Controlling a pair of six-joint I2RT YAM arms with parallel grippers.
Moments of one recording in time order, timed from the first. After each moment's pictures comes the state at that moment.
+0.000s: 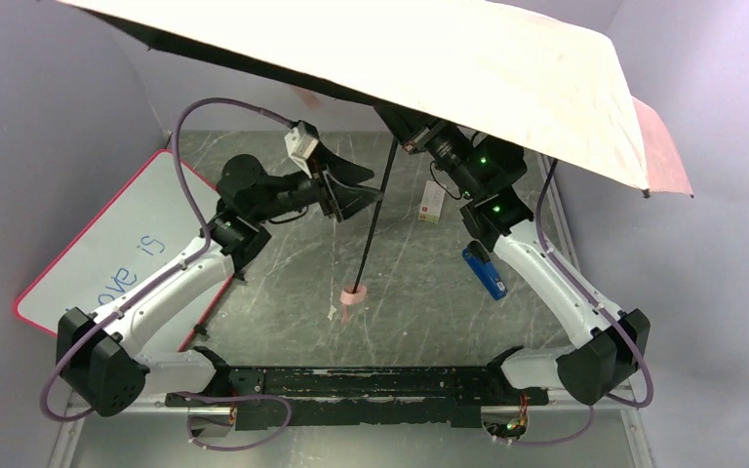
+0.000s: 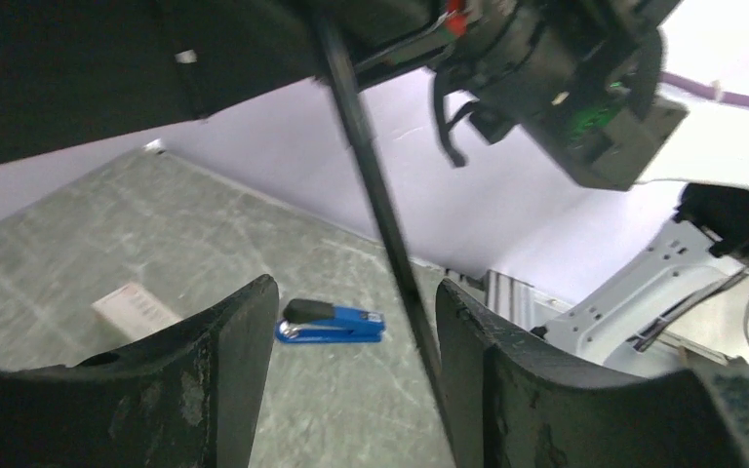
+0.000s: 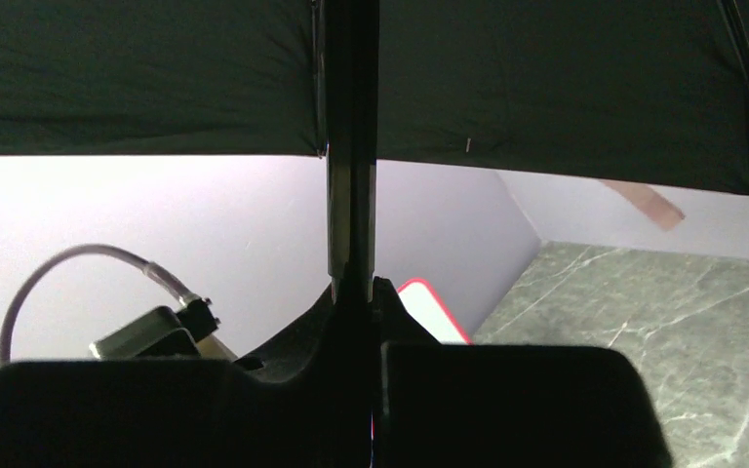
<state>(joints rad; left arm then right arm) -0.61 1.24 1.05 0.42 0.61 -0.43 0.53 1.31 1.28 0.41 -0.19 0.84</state>
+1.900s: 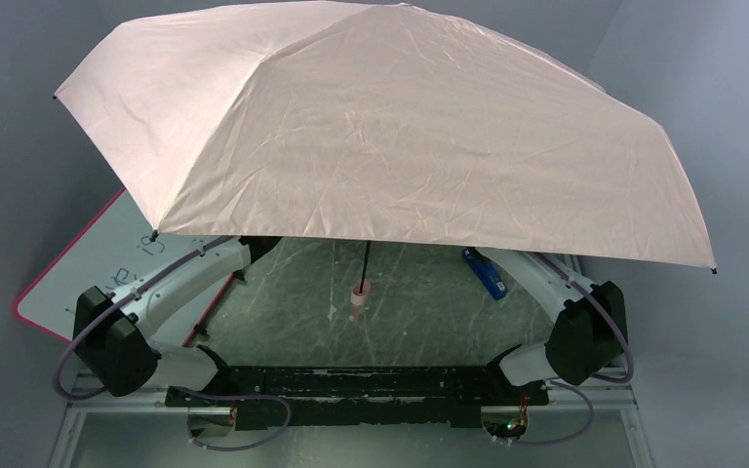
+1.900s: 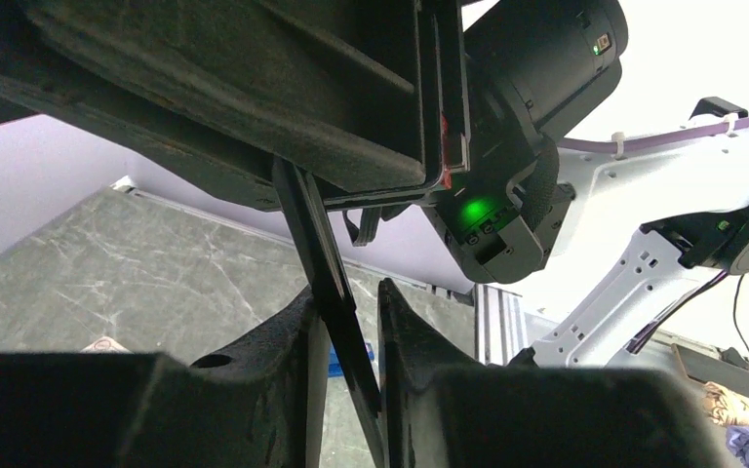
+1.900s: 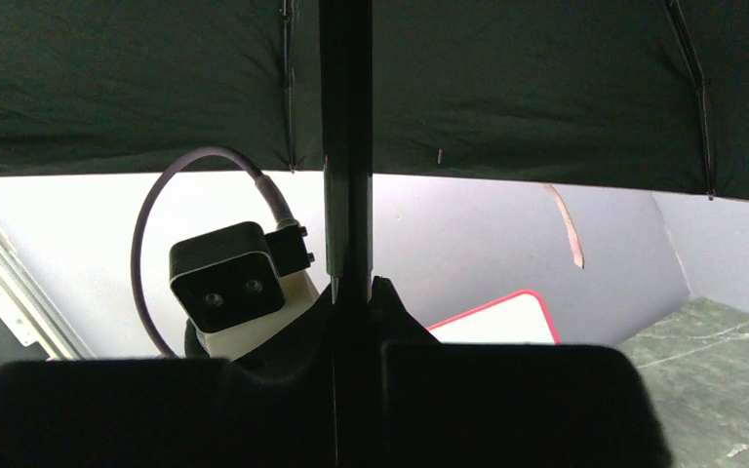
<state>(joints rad) -0.70 1.36 1.18 0.47 0.62 -0.41 0.53 1.41 1.17 0.93 -0.46 0.99</state>
